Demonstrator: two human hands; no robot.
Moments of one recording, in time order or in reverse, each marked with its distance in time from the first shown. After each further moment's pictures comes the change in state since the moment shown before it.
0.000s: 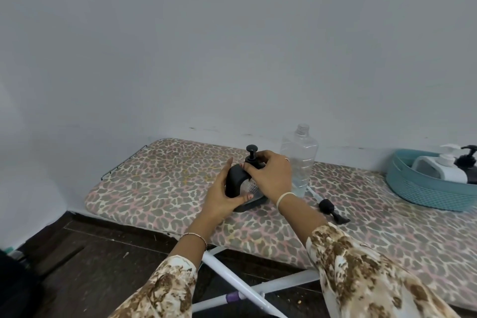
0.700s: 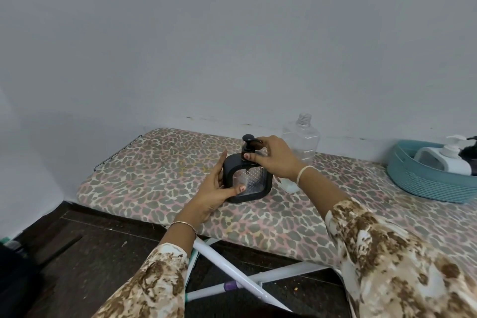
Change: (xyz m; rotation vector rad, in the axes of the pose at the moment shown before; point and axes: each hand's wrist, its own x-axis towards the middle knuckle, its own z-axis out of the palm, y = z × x) left_hand 0.010 -0.009 -0.012 -0.194 -0.123 -0.144; right_hand 0.033 0.008 -0.027 -0.021 -0.464 -0.231
